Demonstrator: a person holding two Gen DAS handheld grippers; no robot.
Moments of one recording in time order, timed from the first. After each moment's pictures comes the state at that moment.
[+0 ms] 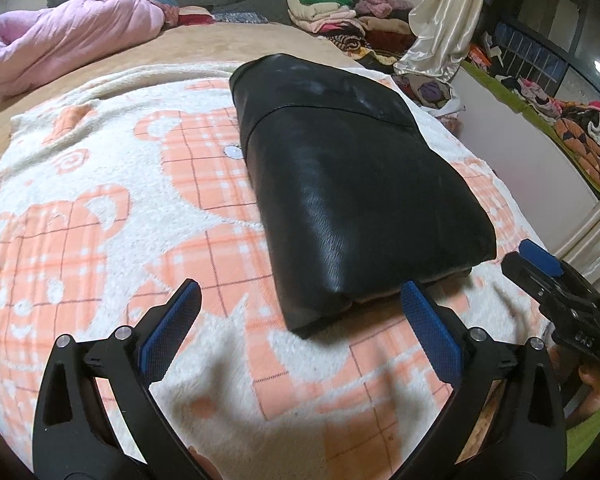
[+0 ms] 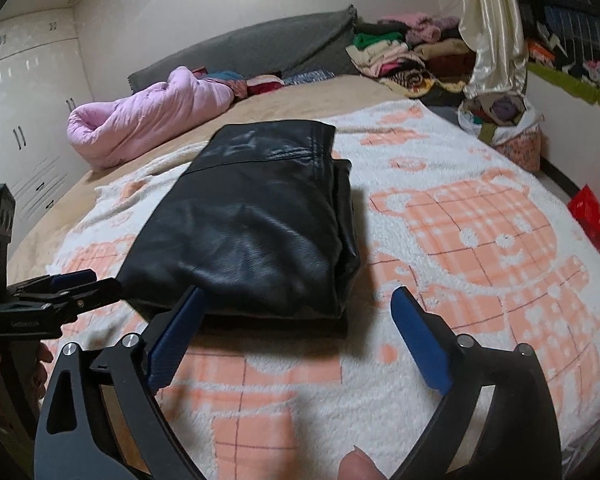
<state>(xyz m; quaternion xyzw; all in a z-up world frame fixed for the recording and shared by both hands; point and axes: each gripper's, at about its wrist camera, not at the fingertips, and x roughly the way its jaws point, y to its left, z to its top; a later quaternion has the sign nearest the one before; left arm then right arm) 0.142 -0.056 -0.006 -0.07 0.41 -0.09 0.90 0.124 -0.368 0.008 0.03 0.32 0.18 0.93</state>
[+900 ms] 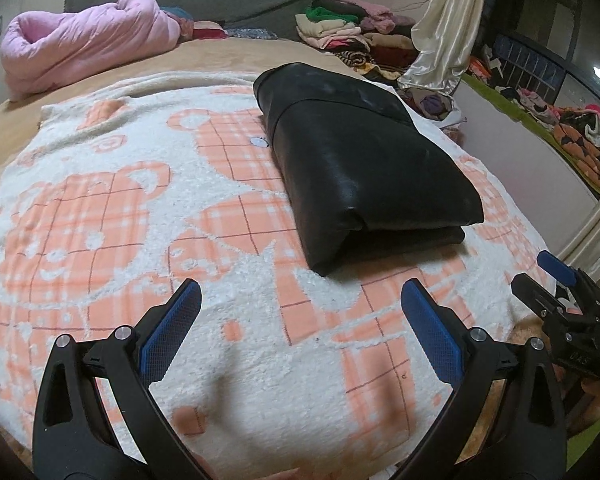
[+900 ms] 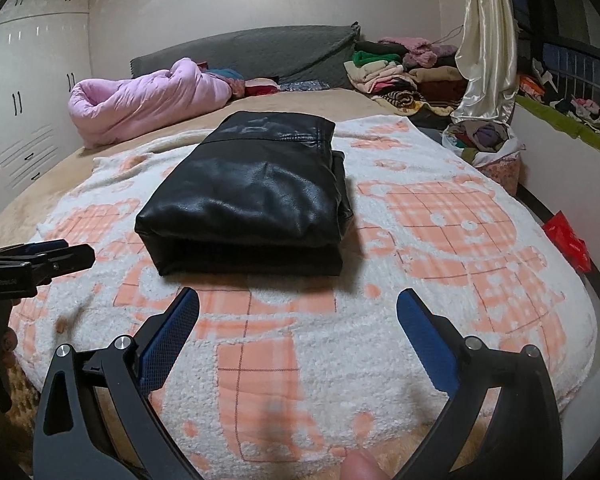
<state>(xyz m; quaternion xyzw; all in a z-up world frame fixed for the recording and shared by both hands) 0.080 -0.041 -0.008 -0.07 0.38 -0.07 0.92 0.054 -0.362 -0.001 -0.02 0.30 0.14 0.94</state>
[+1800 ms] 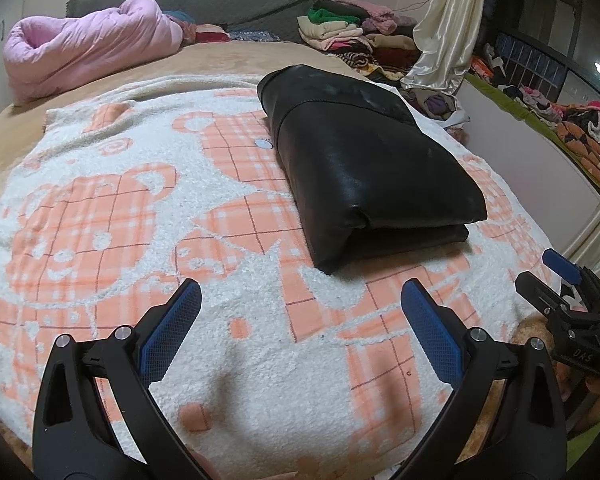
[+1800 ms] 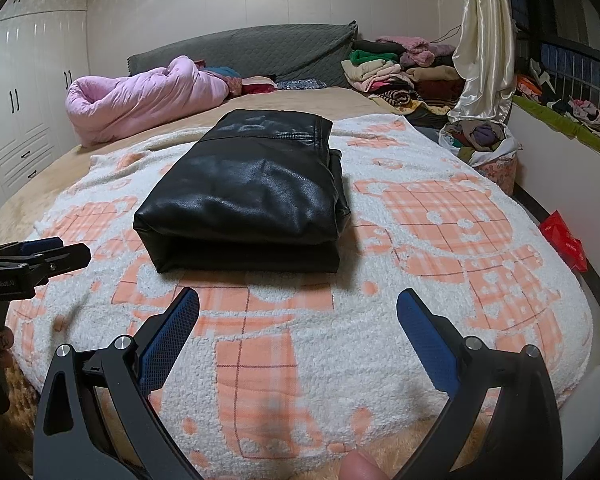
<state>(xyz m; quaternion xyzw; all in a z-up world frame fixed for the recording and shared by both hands) 0.076 -0.040 -0.006 -0.07 0.38 -0.06 0.92 0.052 -0.362 -0.001 -0.03 0.31 0.14 0.94</state>
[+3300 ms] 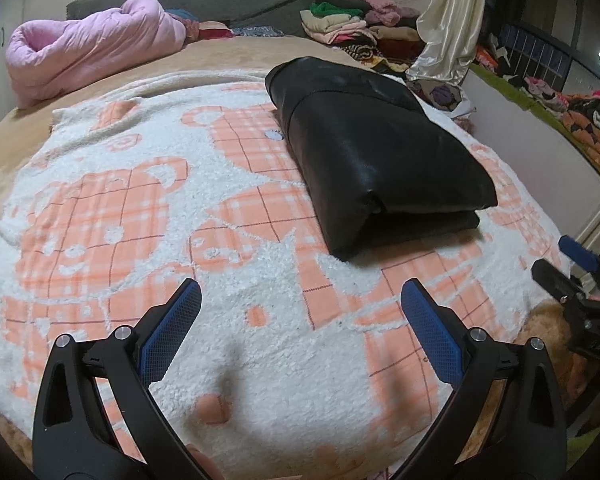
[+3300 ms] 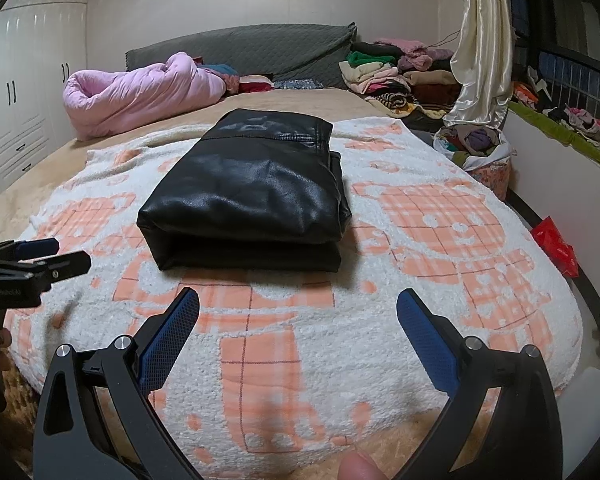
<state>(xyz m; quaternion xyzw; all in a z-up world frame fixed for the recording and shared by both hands) 0.073 -0.031 -0.011 -0.05 0.39 -0.05 0.92 0.044 -0.359 0.007 -0.04 0.30 0.13 0.94</state>
